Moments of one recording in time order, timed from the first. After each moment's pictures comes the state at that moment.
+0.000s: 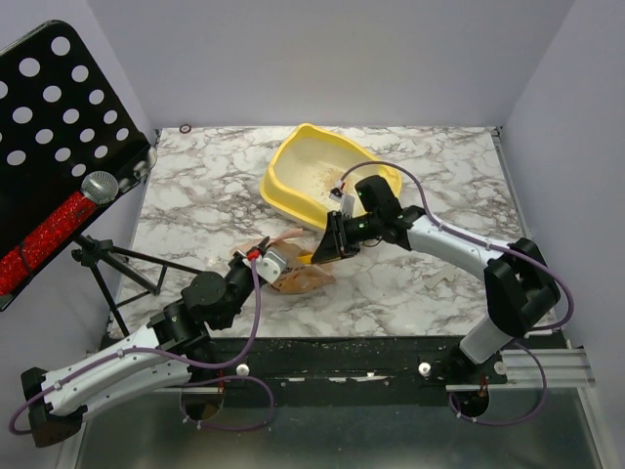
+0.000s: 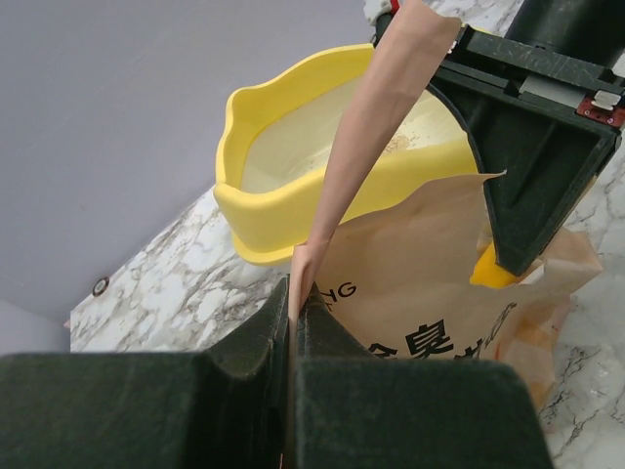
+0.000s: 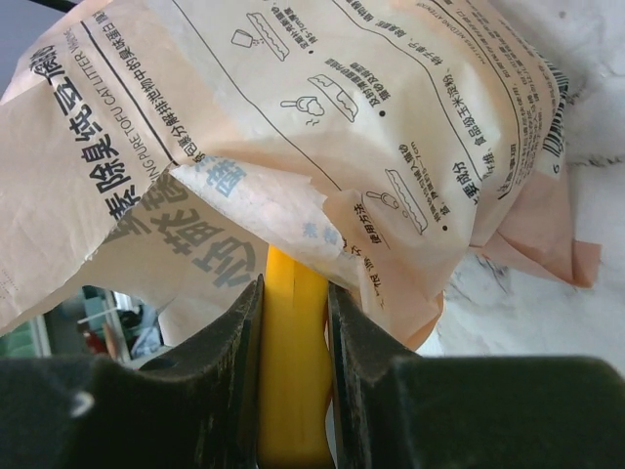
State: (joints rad) left arm -1.05 0.49 0.48 0.02 -0.50 0.47; right arm 0.66 1.63 1.13 -0.32 -0.72 0.60
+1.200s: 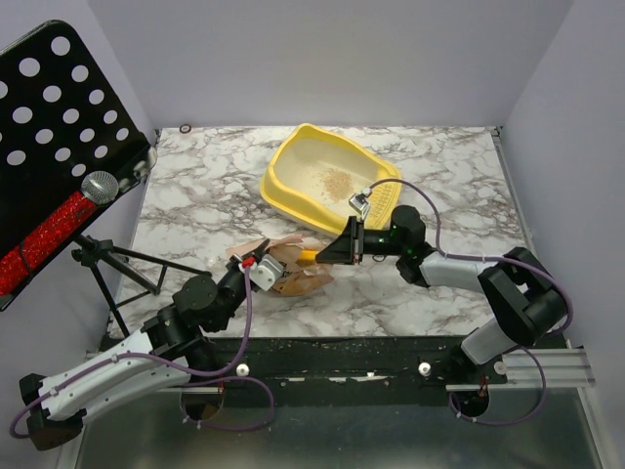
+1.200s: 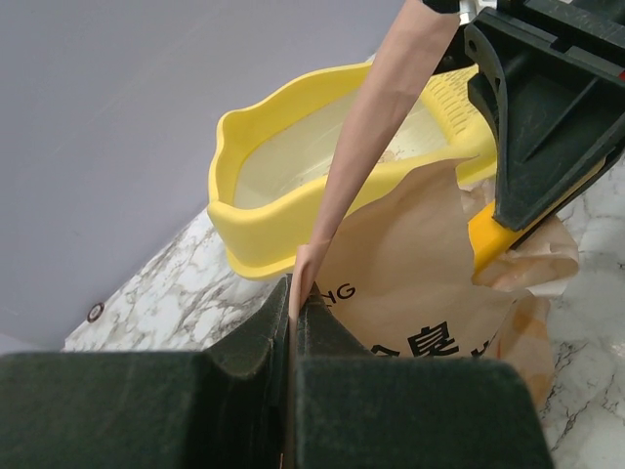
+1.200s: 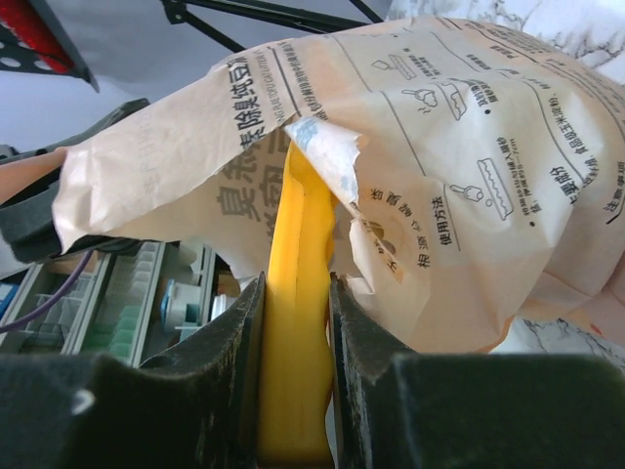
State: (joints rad) left arm -1.05 0.42 0.47 0.00 -0.42 0.50; right arm 0.61 1.56 0.63 0.82 -0.87 1.11
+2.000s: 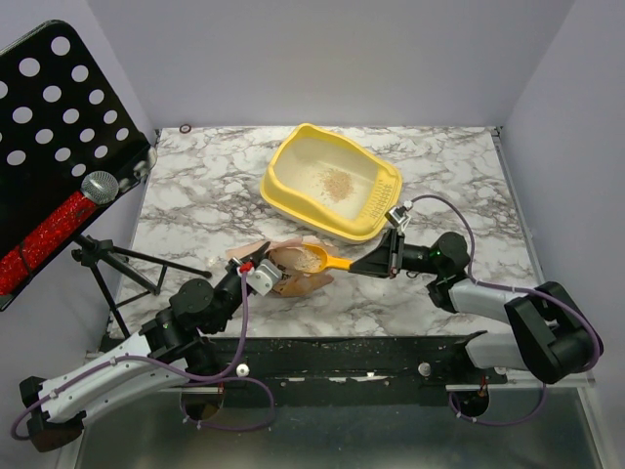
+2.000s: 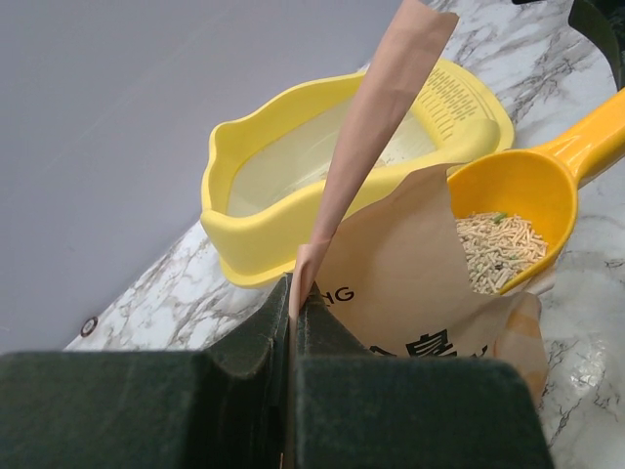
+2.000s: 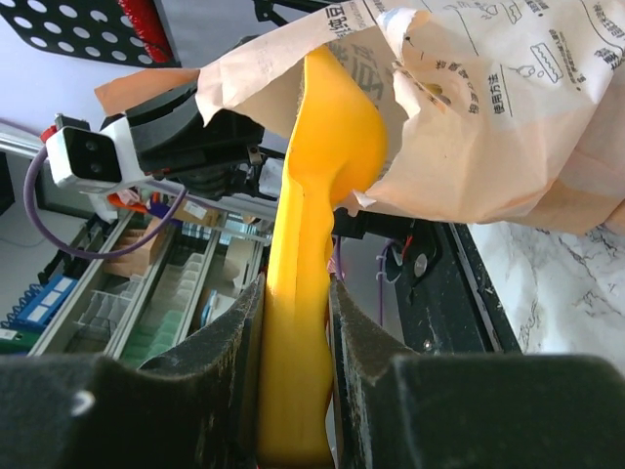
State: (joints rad) left arm -1.05 0.38 0.45 0.00 -0.38 0.51; right arm 0.43 1.32 0.32 1.16 -0.99 1.35
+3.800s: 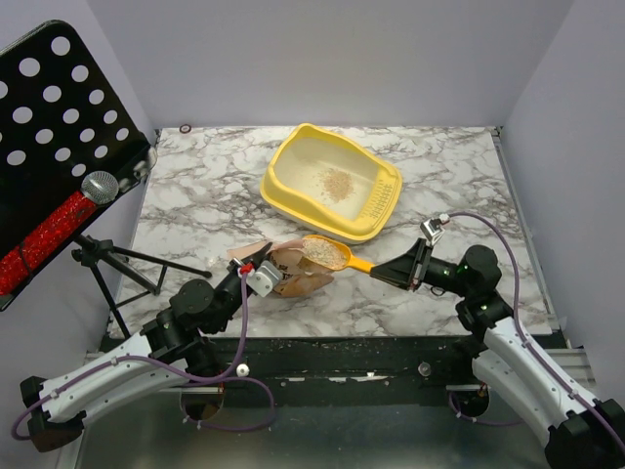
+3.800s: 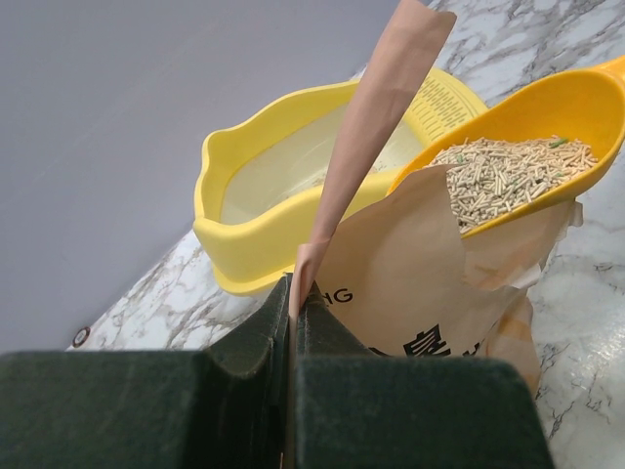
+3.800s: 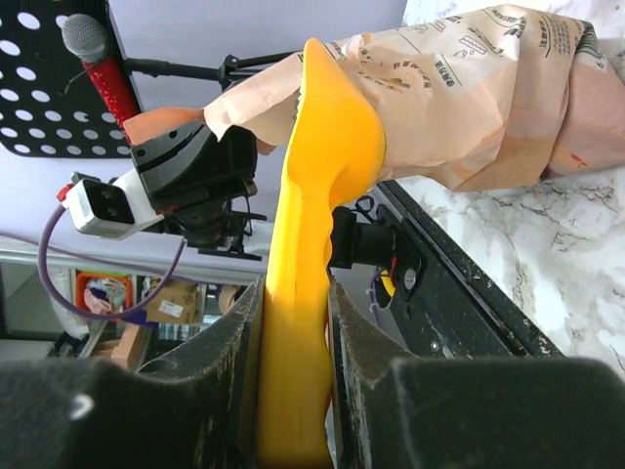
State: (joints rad) left arm -1.05 0.38 0.43 0.02 -0.36 0.51; right arm 0.35 0.66 0.29 0.33 -0.82 1.27
